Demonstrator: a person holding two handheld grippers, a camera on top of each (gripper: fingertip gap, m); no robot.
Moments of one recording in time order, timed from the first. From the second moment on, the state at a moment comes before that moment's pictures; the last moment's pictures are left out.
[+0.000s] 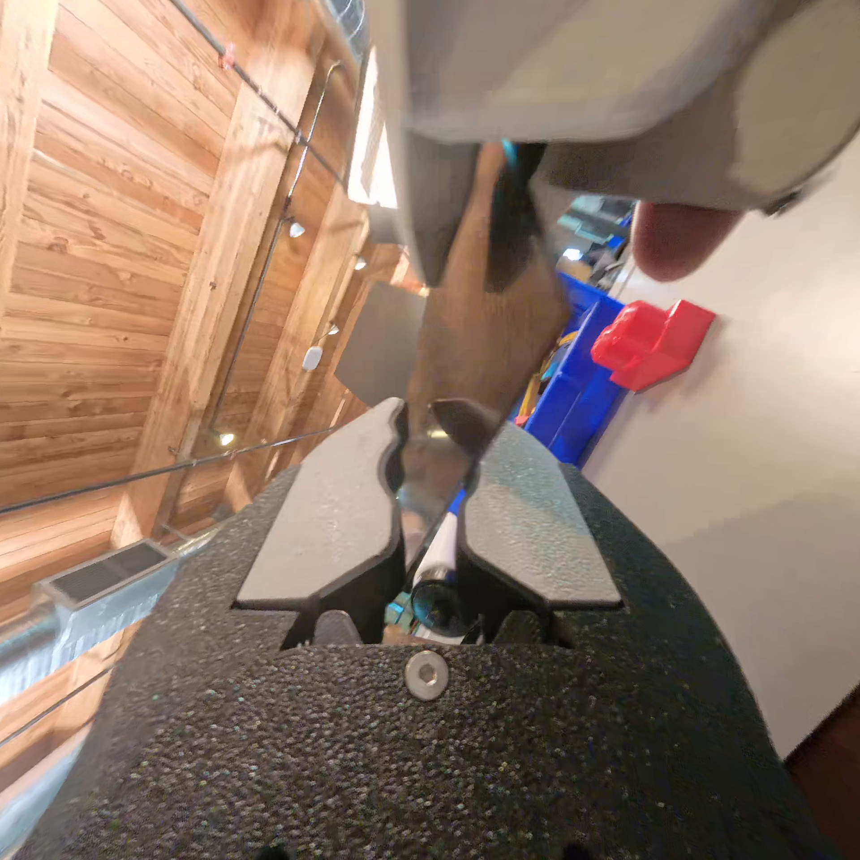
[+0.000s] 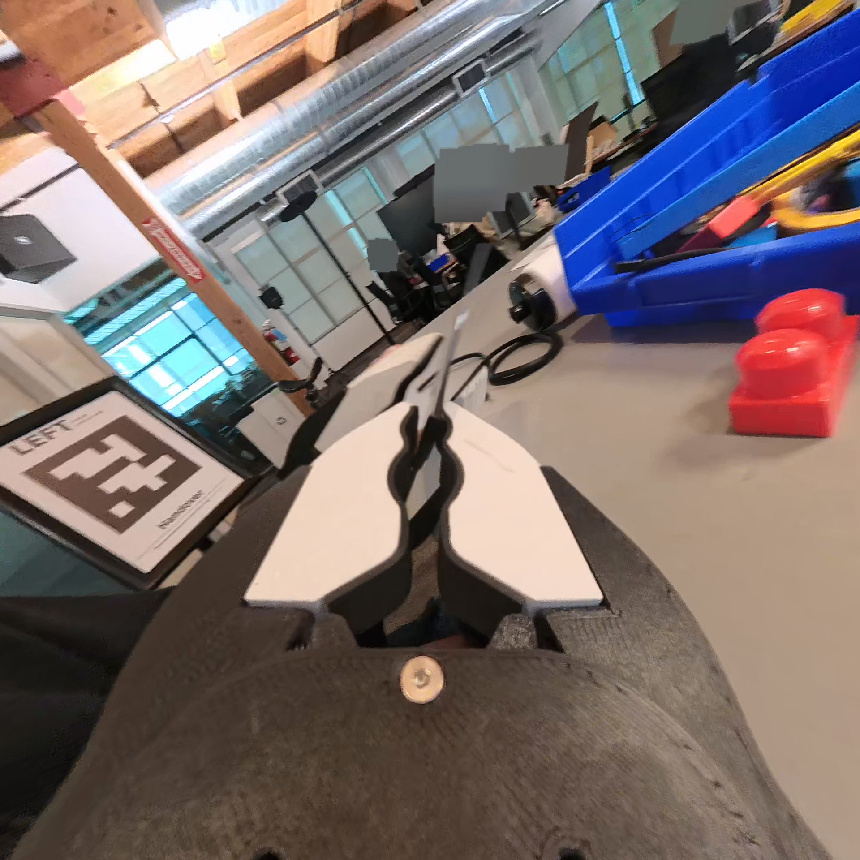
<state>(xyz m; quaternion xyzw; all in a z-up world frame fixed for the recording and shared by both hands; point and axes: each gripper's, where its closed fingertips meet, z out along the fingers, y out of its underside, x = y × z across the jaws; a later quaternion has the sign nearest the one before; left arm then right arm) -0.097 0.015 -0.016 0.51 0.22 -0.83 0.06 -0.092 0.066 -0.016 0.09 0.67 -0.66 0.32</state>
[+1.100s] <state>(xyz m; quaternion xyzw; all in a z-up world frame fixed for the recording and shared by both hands) -0.080 0.027 -0.010 0.62 0.21 -0.74 -0.16 -0.088 0.095 0.014 -0.21 0.62 -0.75 -0.09</state>
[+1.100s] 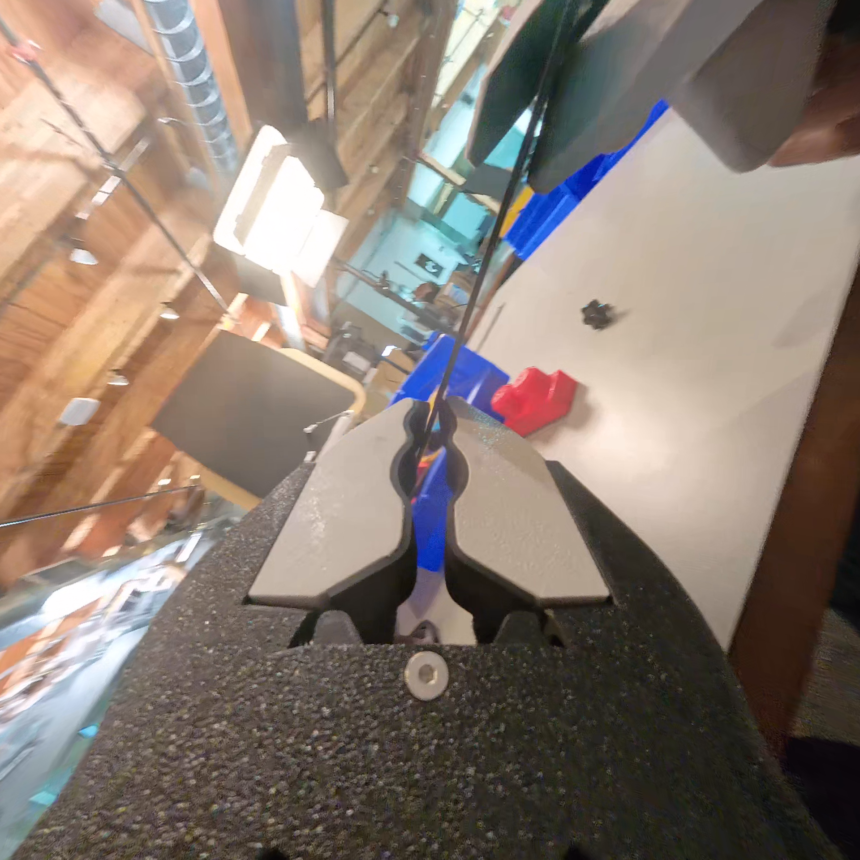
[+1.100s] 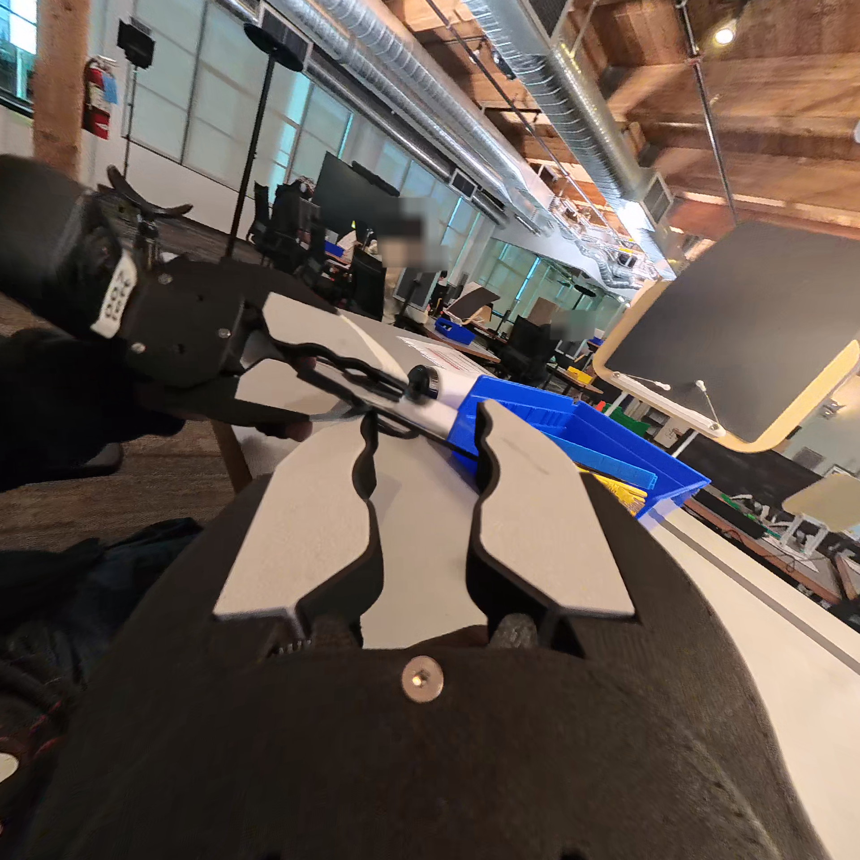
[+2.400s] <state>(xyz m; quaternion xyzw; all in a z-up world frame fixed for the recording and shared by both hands) -0.078 0.025 -0.002 0.52 0.09 -0.85 0.03 -0.092 0.087 0.002 0.05 0.67 -0.64 0.39</state>
